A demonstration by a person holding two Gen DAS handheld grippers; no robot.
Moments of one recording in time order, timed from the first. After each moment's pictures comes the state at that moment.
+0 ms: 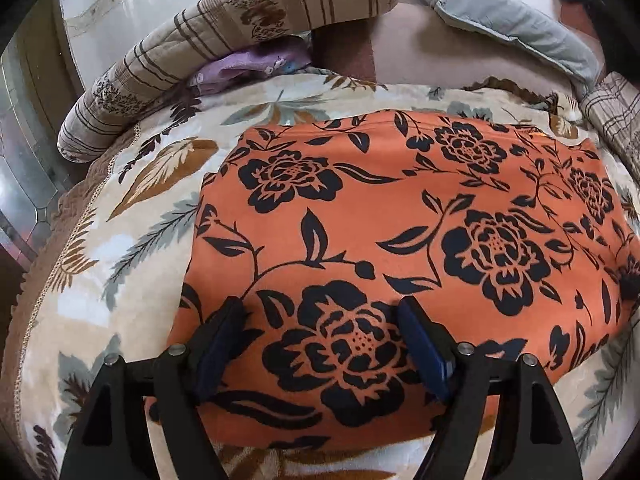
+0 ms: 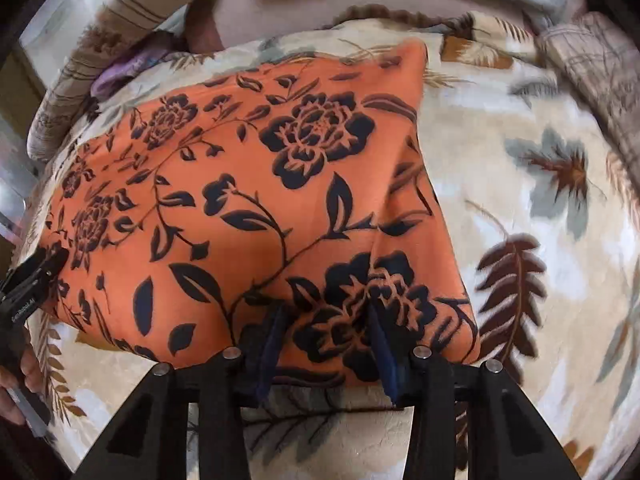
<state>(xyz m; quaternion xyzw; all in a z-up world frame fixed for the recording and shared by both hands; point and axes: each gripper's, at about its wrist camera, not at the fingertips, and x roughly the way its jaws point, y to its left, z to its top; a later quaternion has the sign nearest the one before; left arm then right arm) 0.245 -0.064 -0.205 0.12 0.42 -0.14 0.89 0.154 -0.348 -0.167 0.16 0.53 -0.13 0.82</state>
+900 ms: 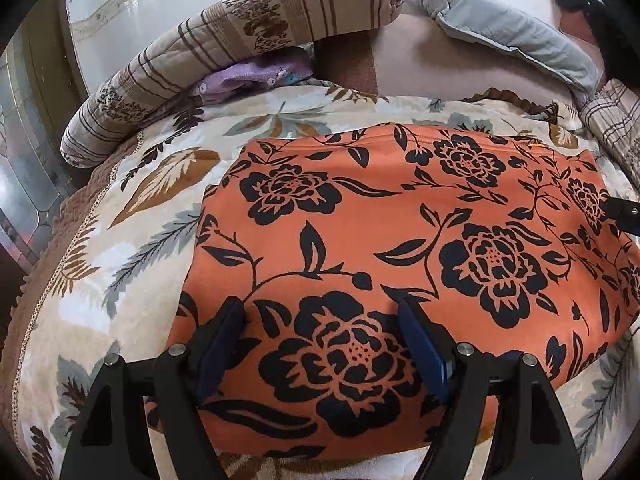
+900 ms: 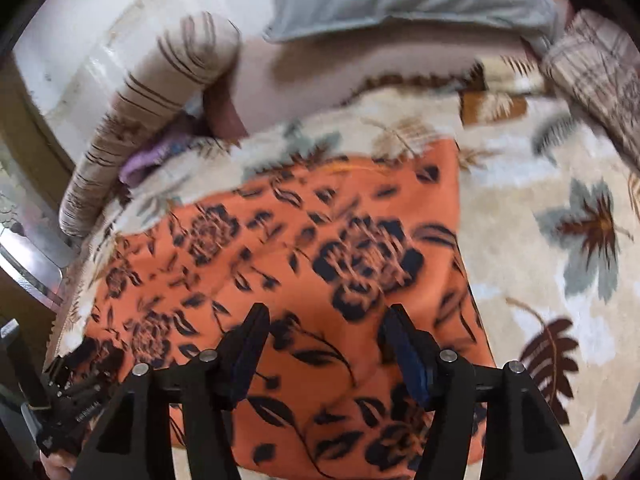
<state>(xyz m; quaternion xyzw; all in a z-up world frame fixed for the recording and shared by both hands) 0.246 -0.065 -0.205 0.12 0.40 -0.13 0.90 0.201 -0.356 -0.141 0.21 0.44 -0.11 0.87</state>
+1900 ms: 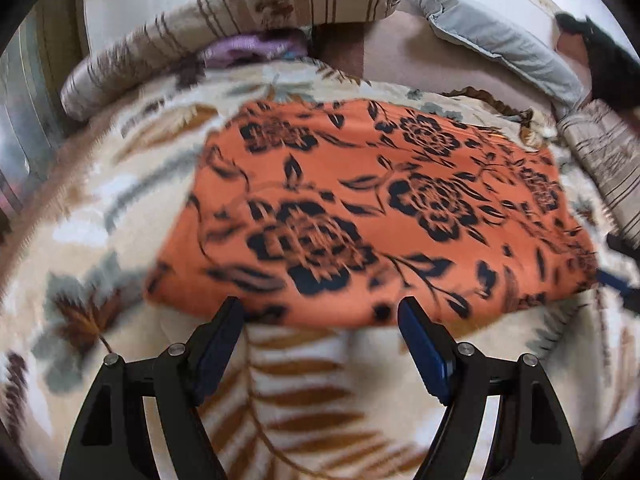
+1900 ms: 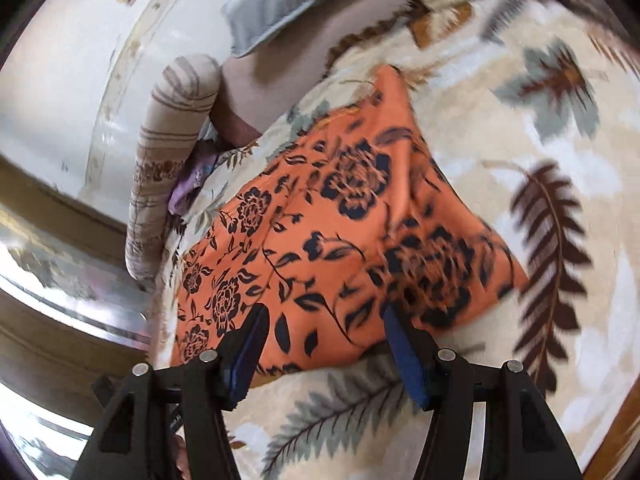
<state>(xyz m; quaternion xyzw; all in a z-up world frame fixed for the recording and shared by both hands) 0.190 -0.038 -0.196 0.03 0.46 -0.18 0.87 0.100 -0.369 -0.142 0.45 0.41 -0.06 0.79</state>
